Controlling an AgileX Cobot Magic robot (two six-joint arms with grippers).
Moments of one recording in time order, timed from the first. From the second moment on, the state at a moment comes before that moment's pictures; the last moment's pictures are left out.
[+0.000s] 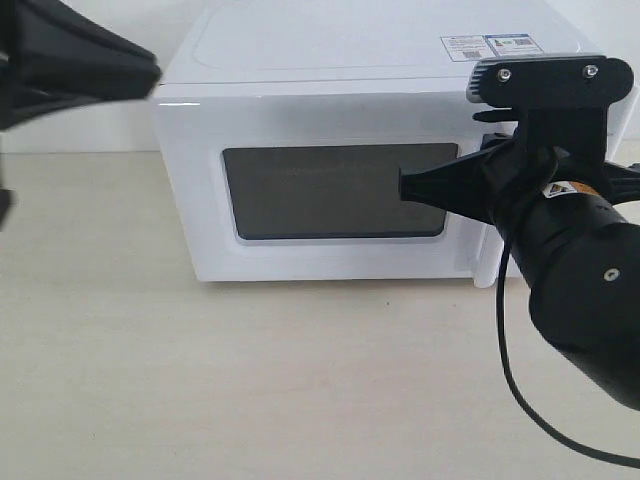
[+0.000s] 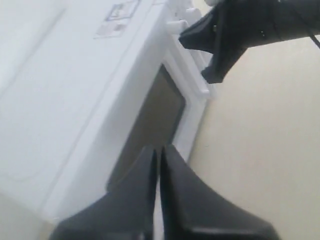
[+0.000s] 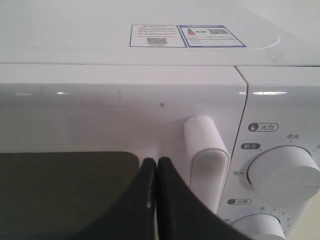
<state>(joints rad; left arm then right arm) -0.38 0.99 -0.99 -0.56 0.64 1.16 0.73 1.49 -0.64 1.20 -0.93 -0.76</state>
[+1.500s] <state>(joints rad) -0.10 0.00 -0.07 -0.36 -0.03 -0.08 0.73 1.49 -0.64 1.20 -0.93 -0.76</state>
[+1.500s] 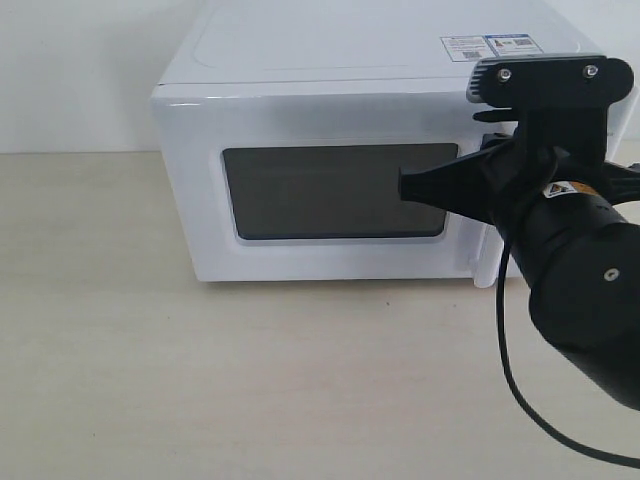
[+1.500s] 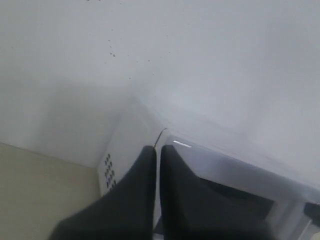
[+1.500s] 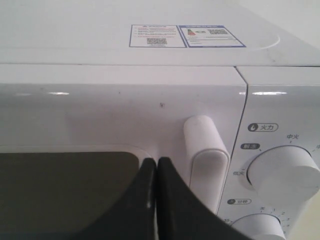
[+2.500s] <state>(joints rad) 0.00 0.00 0.00 -0.30 0.26 0.36 0.73 1.49 -0.64 1.20 -0.93 -0.76</state>
